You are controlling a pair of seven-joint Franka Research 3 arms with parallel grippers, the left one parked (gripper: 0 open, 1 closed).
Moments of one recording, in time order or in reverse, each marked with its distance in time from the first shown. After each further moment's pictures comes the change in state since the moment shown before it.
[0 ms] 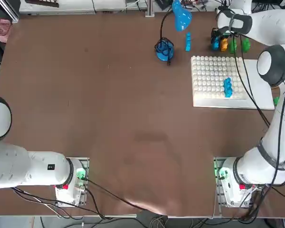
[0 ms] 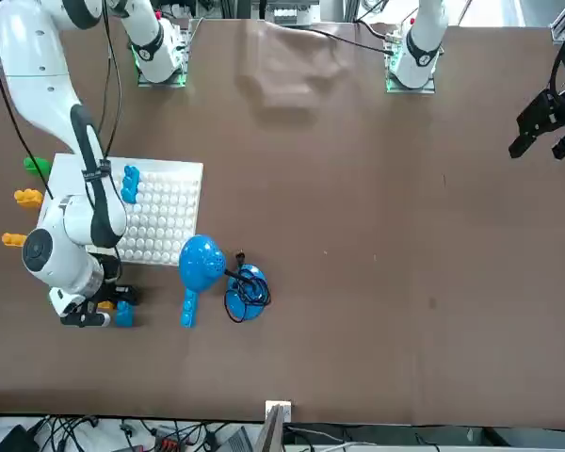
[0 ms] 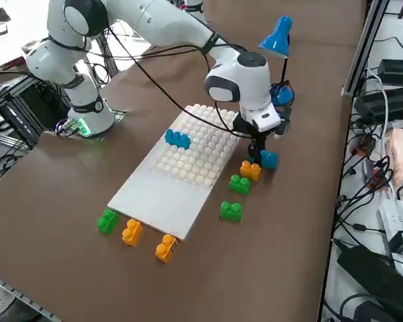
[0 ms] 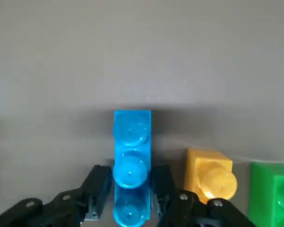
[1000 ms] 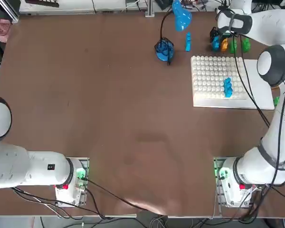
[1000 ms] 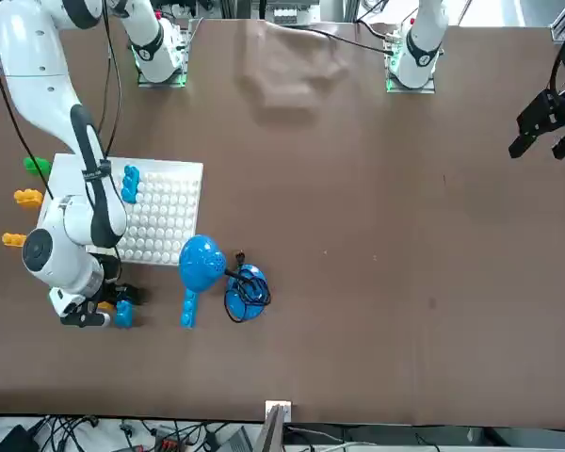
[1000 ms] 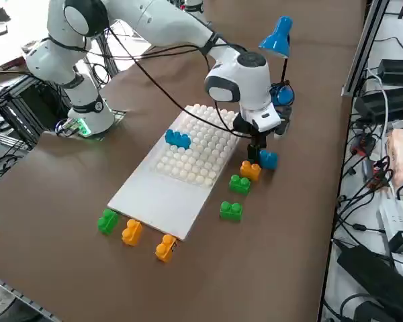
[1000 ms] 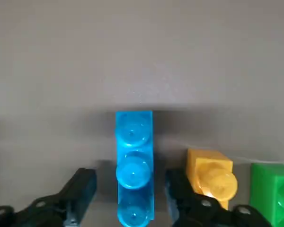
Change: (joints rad) arm 0.000 0.000 0.000 0.000 0.002 0.003 0.000
